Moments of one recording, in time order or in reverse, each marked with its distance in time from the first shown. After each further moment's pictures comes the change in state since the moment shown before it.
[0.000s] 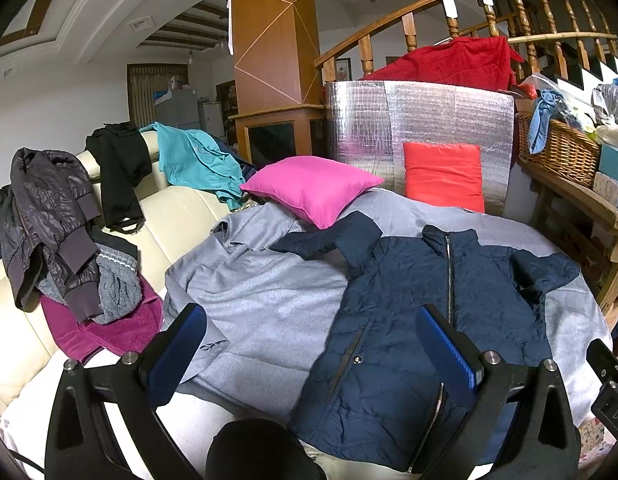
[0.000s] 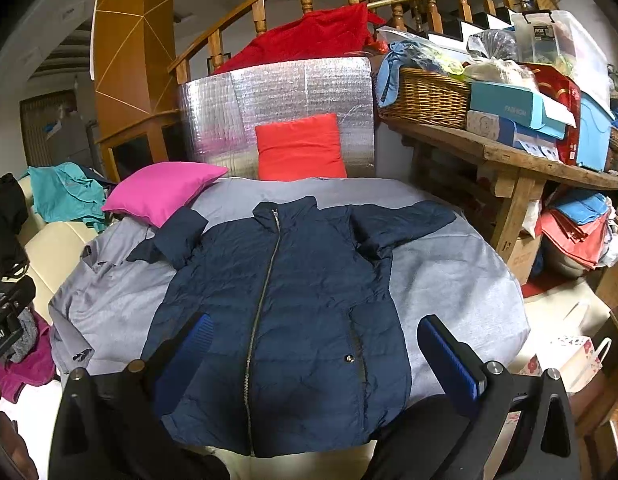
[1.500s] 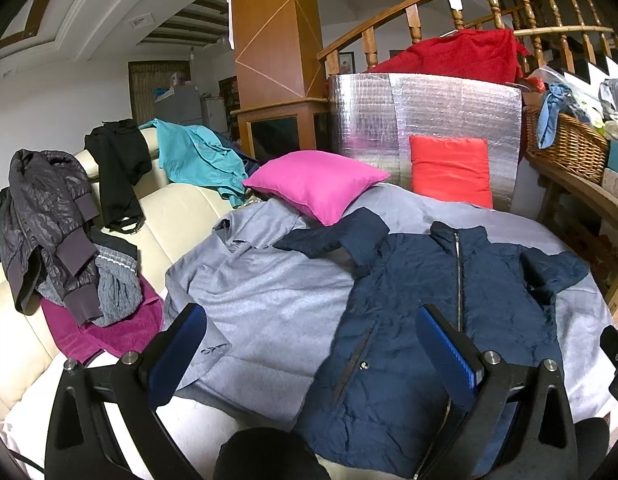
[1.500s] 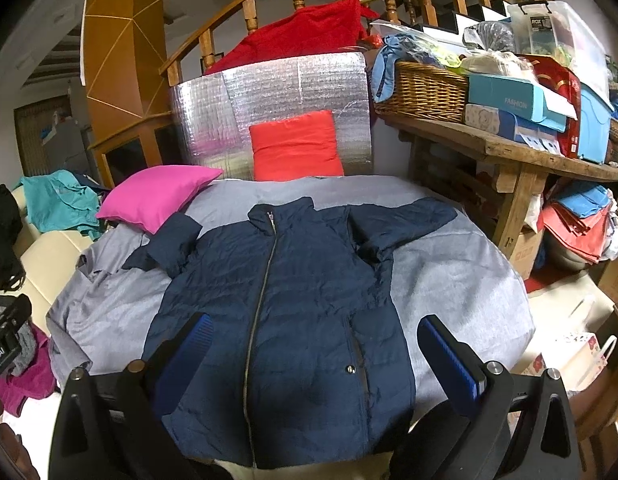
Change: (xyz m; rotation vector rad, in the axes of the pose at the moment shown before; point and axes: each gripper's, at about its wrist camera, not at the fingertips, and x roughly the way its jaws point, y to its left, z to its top) left arm 0.025 0.001 0.008 0.000 0.025 0.016; right arm 0.024 -0.001 0.016 0.025 0.008 -0.004
